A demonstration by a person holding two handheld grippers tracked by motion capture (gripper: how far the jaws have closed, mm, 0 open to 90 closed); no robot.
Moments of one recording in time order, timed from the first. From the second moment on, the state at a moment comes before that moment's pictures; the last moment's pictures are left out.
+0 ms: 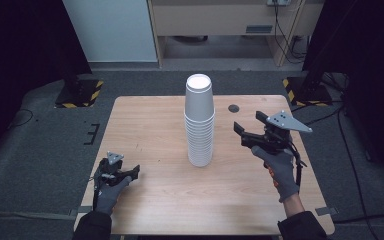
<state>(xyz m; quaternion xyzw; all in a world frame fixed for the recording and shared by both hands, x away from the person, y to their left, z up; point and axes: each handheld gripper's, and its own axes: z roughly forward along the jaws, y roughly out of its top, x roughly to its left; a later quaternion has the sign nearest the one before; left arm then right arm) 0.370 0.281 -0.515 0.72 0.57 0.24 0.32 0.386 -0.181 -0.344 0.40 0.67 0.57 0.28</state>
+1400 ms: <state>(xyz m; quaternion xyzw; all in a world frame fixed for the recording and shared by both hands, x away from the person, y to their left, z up) 0.379 0.286 -0.535 0.74 0.55 0.23 0.31 0.428 -0.095 -0.304 0.33 0.69 0.61 0.23</state>
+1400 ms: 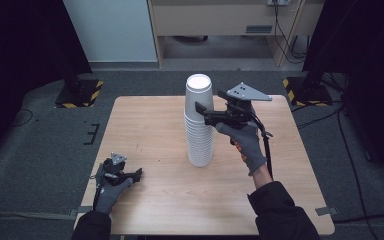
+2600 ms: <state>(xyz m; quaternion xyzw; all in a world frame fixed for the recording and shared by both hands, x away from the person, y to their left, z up) 0.379 0.286 -0.536 0.74 0.55 0.23 0.31 0.443 -0.074 -0.322 0.31 0.70 0.60 0.23</state>
